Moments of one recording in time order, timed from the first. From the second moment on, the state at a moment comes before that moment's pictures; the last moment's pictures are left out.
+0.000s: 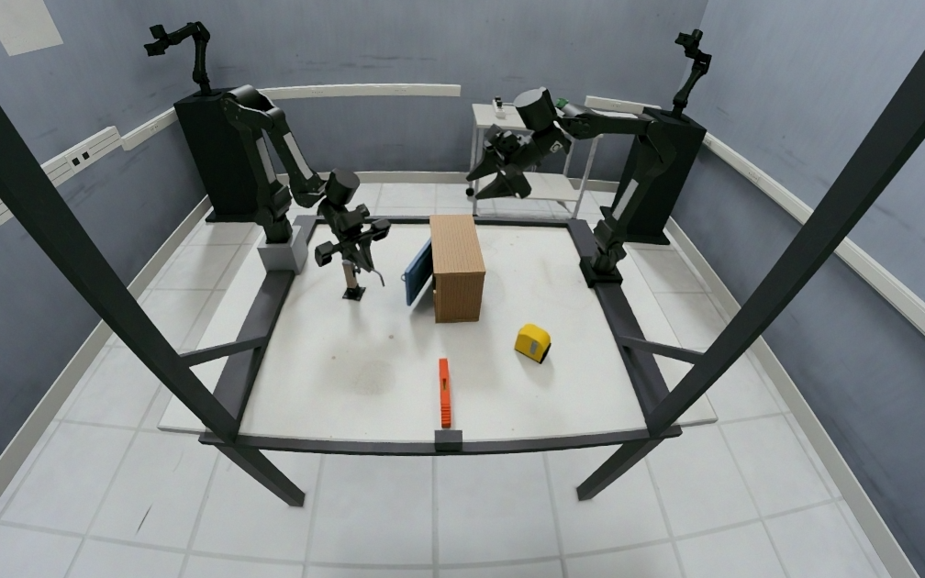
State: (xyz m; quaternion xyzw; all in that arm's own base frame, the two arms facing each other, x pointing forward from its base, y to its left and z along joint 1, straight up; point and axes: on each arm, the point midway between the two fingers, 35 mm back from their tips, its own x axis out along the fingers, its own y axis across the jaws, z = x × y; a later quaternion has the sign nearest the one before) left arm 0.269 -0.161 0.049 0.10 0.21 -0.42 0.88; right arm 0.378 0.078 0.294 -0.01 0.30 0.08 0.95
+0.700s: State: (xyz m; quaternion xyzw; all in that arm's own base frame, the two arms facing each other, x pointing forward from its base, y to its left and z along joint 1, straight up) left arm 0.276 -0.154 0.049 0.07 0.22 -0.33 0.92; right arm 0.378 0.078 0.294 -0.01 0.30 0.08 0.95
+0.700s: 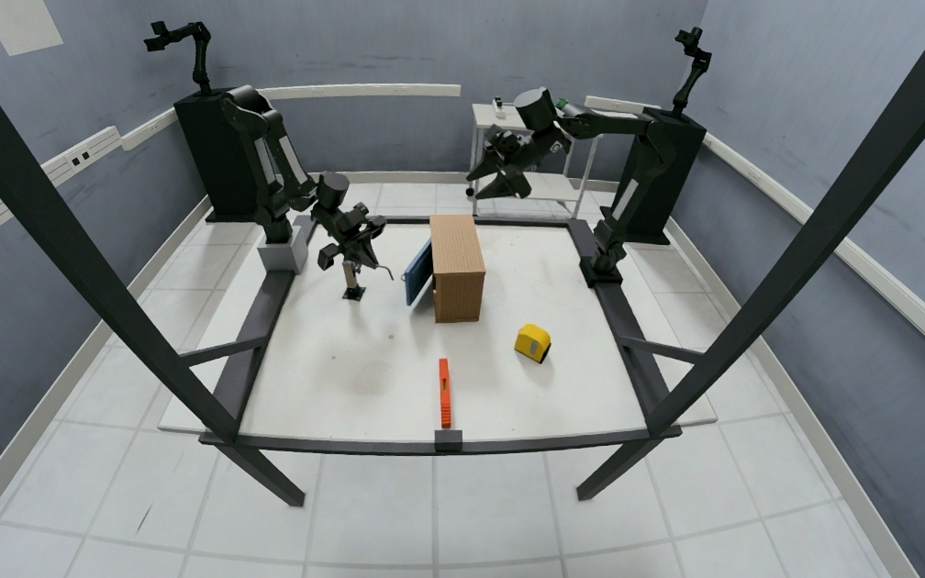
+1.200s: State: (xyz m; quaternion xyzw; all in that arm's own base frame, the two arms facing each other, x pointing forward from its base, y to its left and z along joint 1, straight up) left arm 0.283 -0.141 0.049 0.03 0.23 -0.16 0.96; right arm 0.378 0.078 0.294 -0.01 0.30 0.08 0.95
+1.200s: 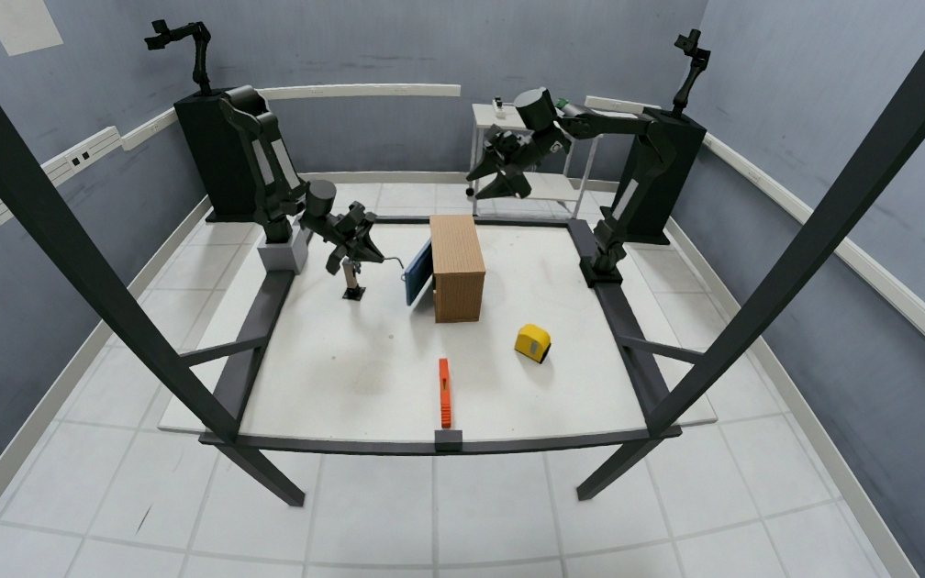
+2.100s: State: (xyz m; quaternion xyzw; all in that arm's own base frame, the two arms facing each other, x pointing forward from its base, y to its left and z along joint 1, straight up) left arm 0.289 -0.136 0.044 0.02 0.27 -0.09 0.96; right arm 0.378 0.078 0.294 -0.01 0.30 0.08 0.95
